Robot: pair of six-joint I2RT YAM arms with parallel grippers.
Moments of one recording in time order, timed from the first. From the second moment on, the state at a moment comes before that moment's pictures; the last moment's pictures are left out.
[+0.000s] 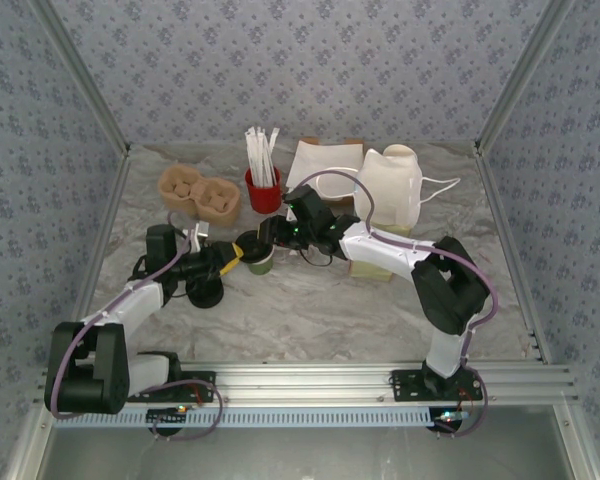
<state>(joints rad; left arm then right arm) -0.08 1.21 0.47 0.08 0.92 -0.82 0.78 1.81 1.27 -0.14 -0.26 0.82</state>
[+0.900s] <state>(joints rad) -0.11 1.25 0.54 -0.01 0.88 -0.75 0.78 1.81 1.34 -0.27 -0.23 0.73</state>
